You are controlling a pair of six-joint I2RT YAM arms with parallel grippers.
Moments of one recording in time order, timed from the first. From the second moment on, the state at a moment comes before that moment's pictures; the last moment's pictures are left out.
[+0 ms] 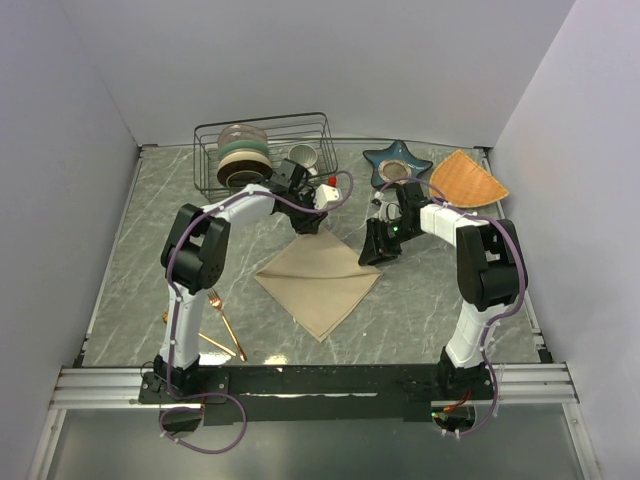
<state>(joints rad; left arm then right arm) -0.50 2.16 1.65 -0.48 0.52 0.70 0.19 1.85 1.15 -0.58 -0.70 0.09</state>
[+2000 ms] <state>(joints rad) -0.27 1.93 0.75 0.55 1.02 -0.90 0.27 1.97 1.03 -0.09 -1.07 0.48</state>
